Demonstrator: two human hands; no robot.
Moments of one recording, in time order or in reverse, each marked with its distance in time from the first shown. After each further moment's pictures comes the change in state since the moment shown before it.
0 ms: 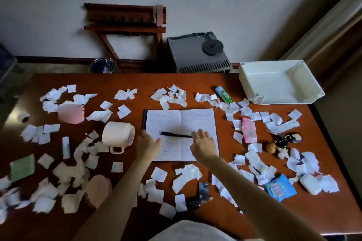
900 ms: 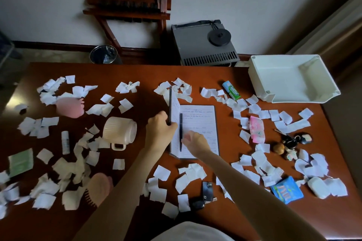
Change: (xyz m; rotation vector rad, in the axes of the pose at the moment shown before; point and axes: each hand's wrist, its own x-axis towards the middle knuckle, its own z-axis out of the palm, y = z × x) left_hand -0.020 0.050 -0.028 0.015 0.150 0.327; right_hand 0.034 -0.020 0.019 0.307 -0.130 0.082
